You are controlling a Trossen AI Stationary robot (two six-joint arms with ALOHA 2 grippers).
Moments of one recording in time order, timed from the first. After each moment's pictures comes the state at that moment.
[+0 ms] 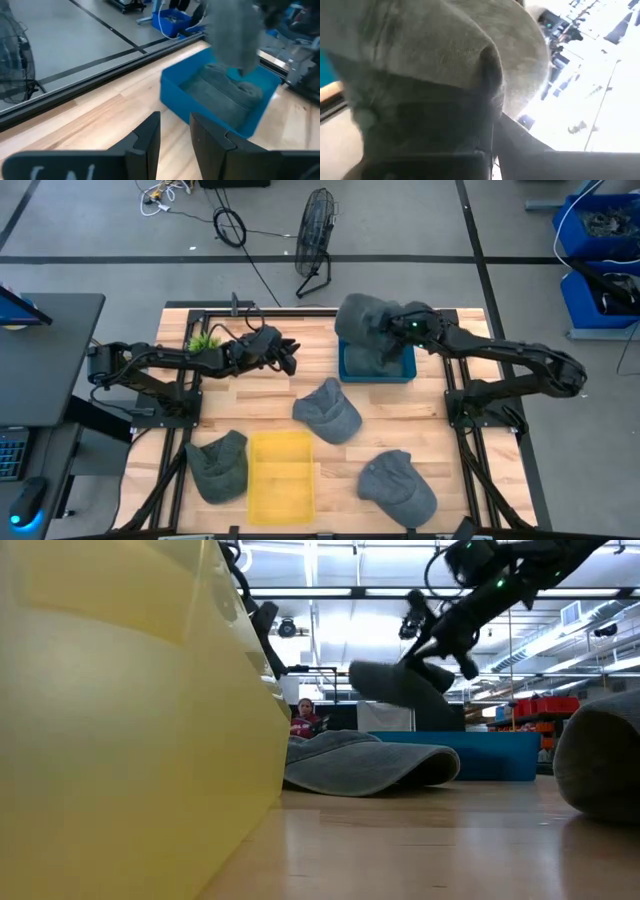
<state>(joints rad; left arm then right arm) 0.27 1.36 0.64 0.35 -0.34 -0.38 -0.51 1.16 0.73 0.02 0.16 -2.06</state>
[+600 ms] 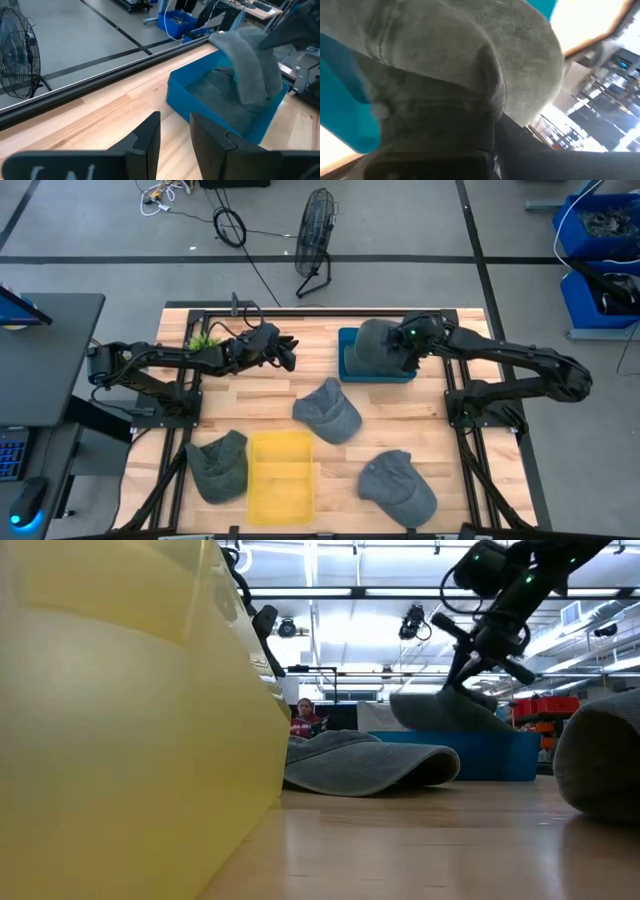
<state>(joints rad) 0.30 1.36 0.64 0.35 -0.34 -0.41 -0.50 1.10 0.73 -0.44 0.16 -2.02</state>
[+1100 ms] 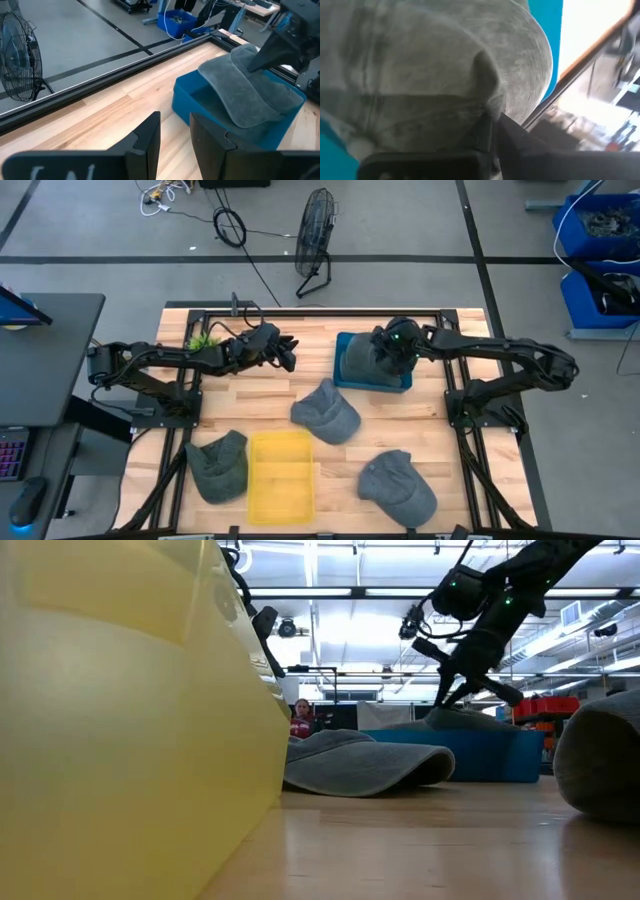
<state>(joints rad) 0.30 1.36 0.64 0.35 -0.34 -0.38 -0.47 1.27 0.73 -0.36 0.08 -1.64</state>
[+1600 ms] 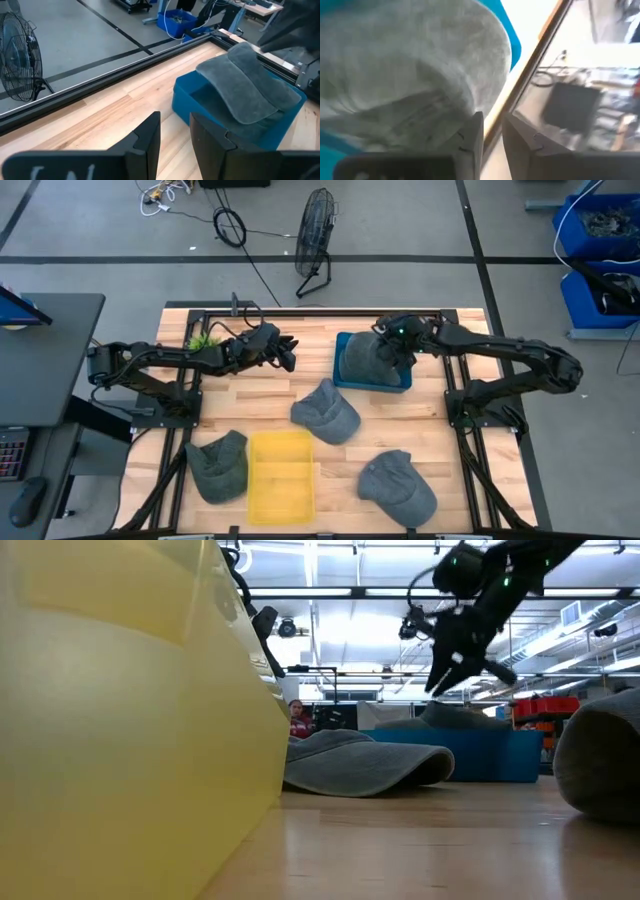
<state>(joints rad) 0.30 1.36 0.64 0.34 -0.34 -0.38 -0.45 1.21 0.84 -0.49 0.16 -1.28</state>
